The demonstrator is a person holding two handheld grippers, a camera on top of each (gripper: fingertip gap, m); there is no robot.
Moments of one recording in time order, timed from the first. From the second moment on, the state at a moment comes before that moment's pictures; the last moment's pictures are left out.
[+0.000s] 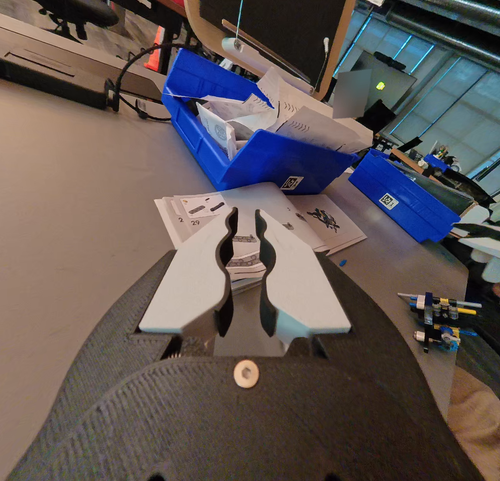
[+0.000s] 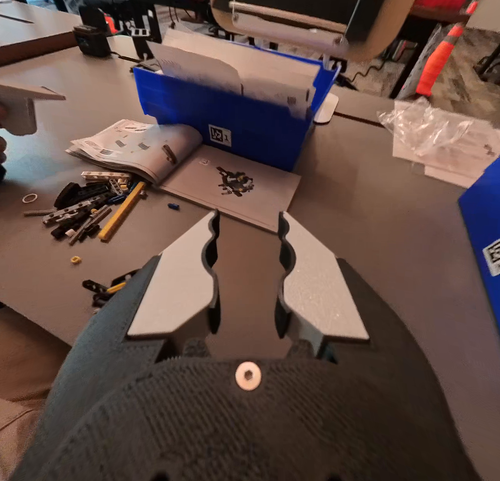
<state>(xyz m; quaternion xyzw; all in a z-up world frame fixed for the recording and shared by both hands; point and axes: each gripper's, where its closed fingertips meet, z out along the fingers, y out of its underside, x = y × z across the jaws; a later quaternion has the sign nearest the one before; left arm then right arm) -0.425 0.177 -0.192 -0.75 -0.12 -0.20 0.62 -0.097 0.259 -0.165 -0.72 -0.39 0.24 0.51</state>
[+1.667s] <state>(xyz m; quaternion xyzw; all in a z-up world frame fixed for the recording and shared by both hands) -0.416 0.181 -0.195 -0.74 -0.13 -0.24 0.61 -0.111 0.149 -0.257 -0.44 -0.84 0.07 0.30</state>
